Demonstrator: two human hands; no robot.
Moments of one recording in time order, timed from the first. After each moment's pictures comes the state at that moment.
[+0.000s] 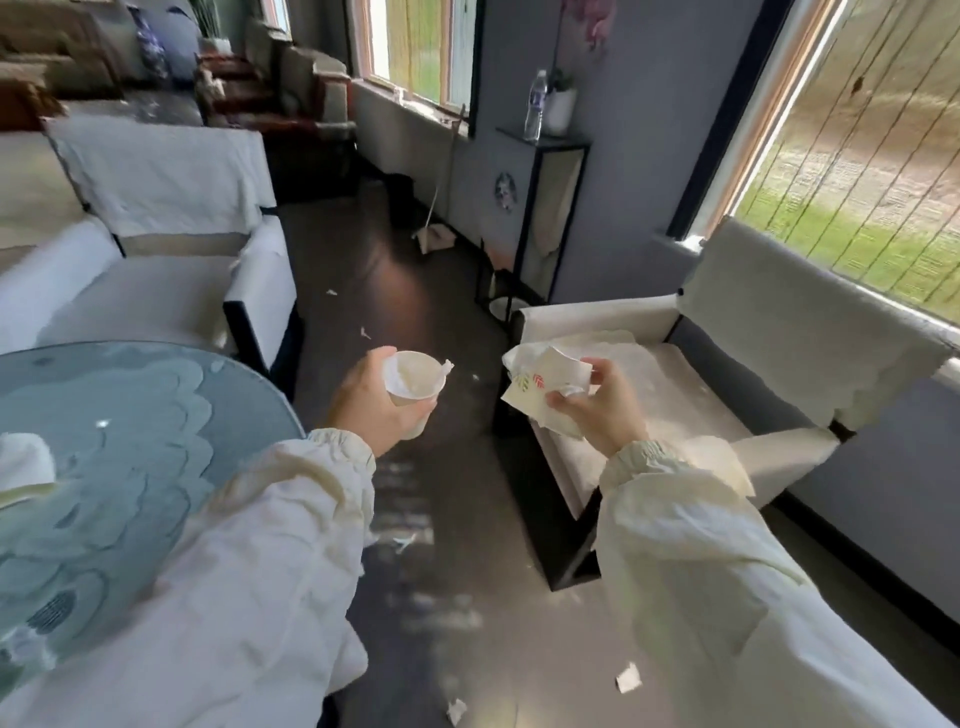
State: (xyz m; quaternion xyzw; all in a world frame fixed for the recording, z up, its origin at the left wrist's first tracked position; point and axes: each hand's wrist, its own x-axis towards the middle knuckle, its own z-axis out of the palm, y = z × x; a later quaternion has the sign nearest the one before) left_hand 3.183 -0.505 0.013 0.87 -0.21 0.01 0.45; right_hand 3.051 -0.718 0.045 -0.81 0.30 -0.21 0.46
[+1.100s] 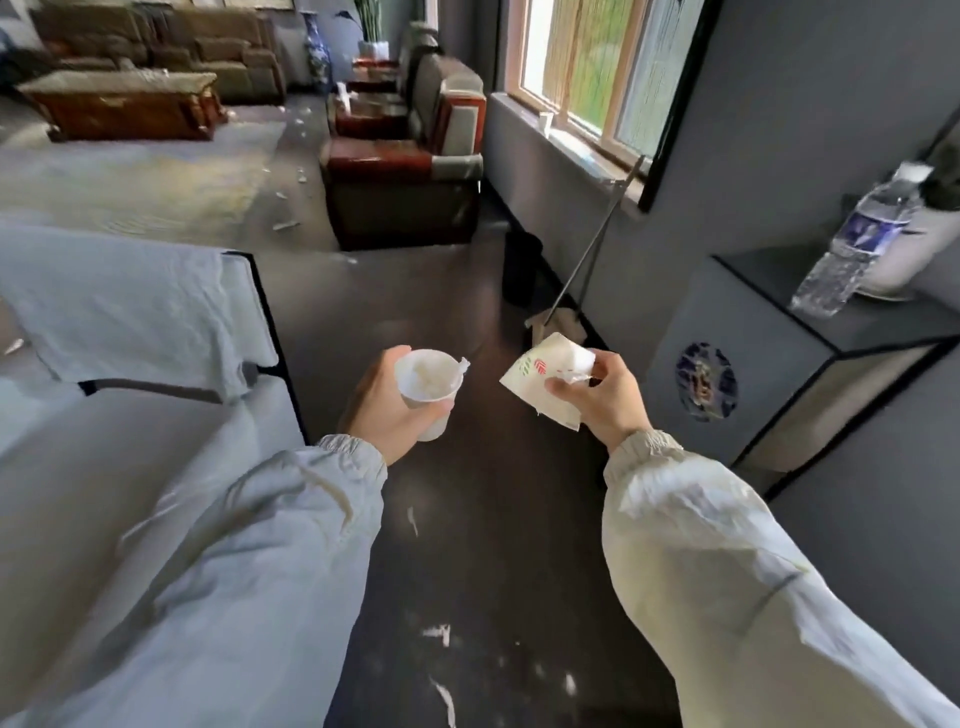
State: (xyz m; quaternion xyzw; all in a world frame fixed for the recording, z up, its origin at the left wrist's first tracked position) left_hand 4.153 -0.893 0.009 0.86 -0.09 0.03 0.49; right_hand 4.114 -1.134 0.026 -0.80 0.17 -0.12 0.56
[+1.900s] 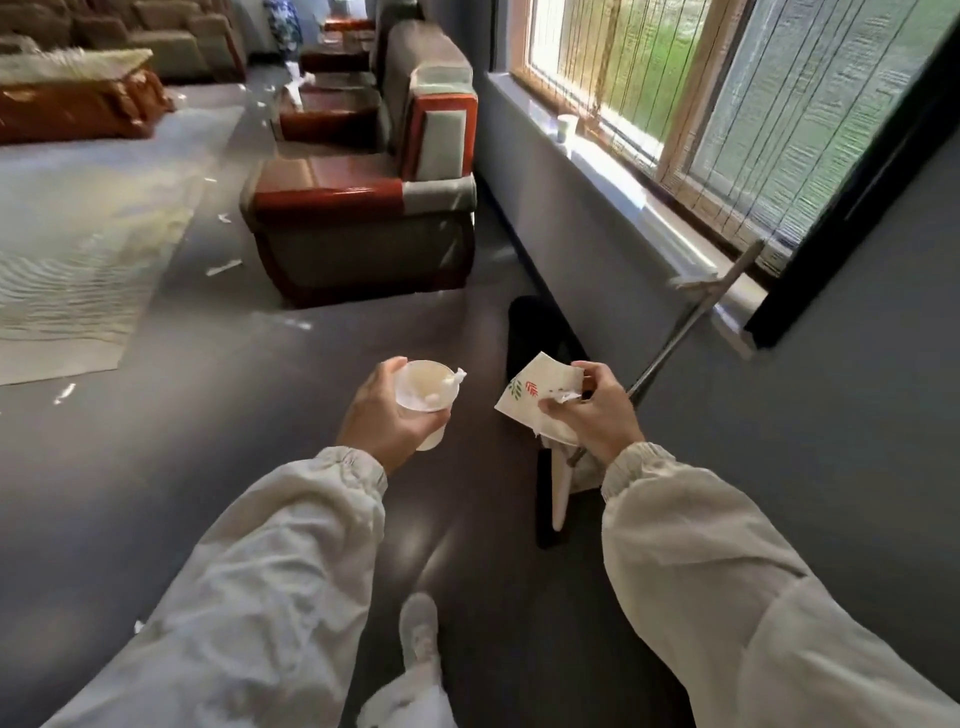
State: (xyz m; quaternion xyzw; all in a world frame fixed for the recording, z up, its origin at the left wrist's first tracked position) left_hand 4.949 -1.125 -0.018 0.90 -0.06 0.04 0.43; right_hand 4.904 -1.355 -0.005 -0.80 0.18 -0.06 0.57
